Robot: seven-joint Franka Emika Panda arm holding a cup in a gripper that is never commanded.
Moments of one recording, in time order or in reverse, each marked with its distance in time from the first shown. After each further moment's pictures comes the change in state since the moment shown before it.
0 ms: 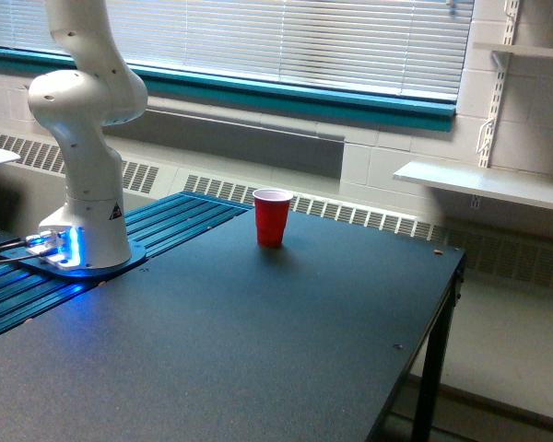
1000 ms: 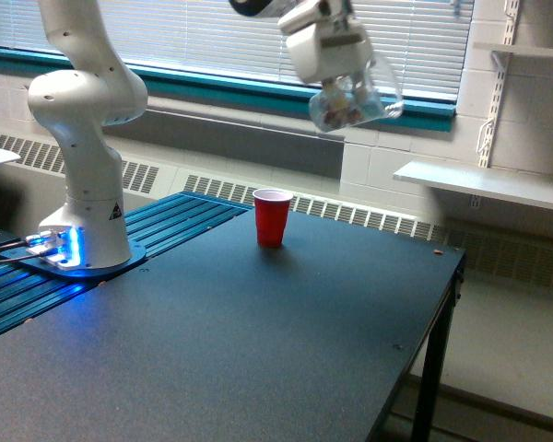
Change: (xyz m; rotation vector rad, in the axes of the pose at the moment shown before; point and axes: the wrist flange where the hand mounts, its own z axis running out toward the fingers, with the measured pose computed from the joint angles) arm -0.220 0.112 0.081 -0.291 -0.418 0.138
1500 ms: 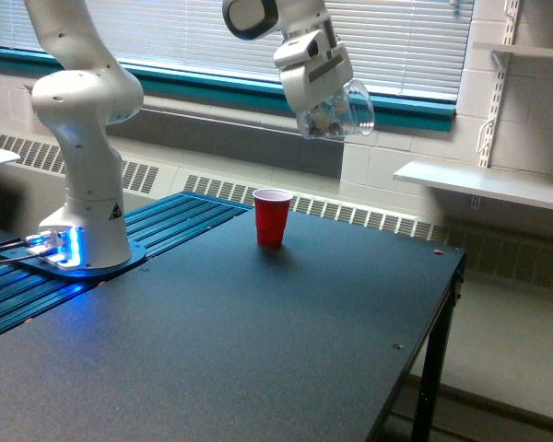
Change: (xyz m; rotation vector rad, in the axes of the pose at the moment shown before) arm -0.130 -0.011 0.018 0.019 -0.206 -0.023
